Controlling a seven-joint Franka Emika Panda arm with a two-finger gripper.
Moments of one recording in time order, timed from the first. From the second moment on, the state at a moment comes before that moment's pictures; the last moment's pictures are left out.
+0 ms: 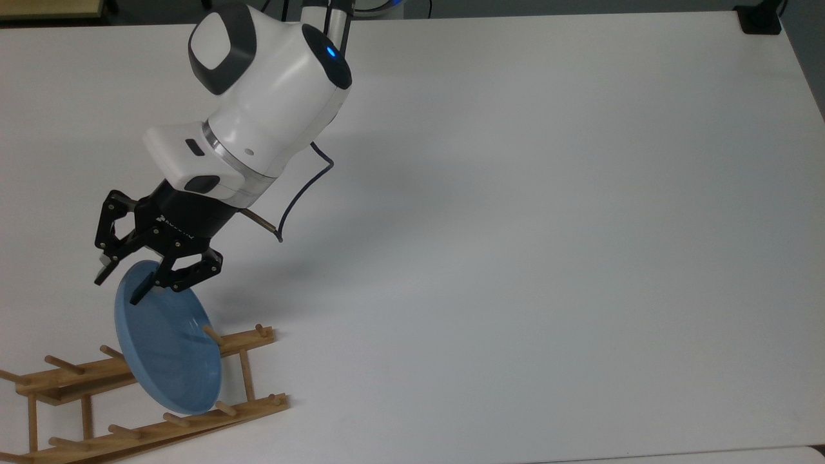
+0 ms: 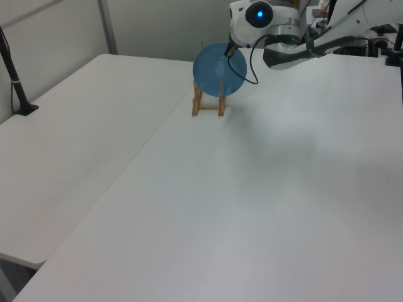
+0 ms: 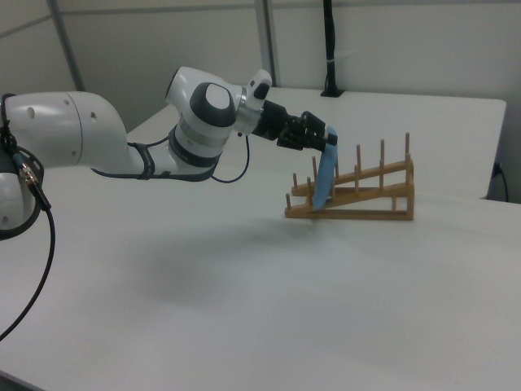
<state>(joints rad) 0.25 0.66 -0.51 -1.33 -0.80 2.53 0.55</state>
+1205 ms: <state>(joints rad) 0.25 0.65 -0.45 -1.23 -0.72 2.53 0.76</state>
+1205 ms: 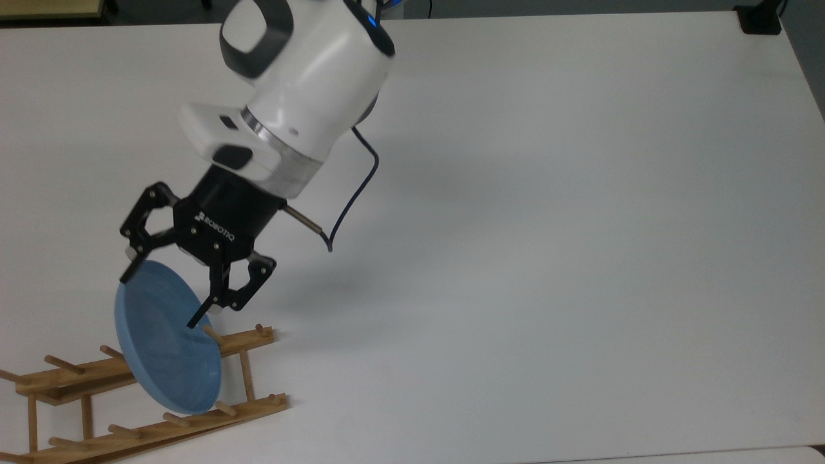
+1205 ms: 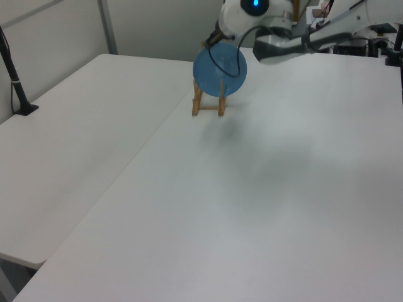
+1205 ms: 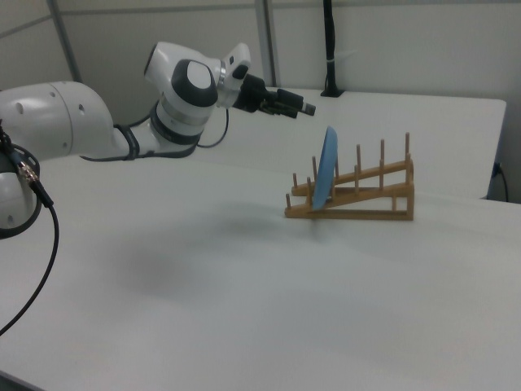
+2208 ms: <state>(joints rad) 0.21 0.13 -0.12 -1.58 -0.02 1.76 0.25</state>
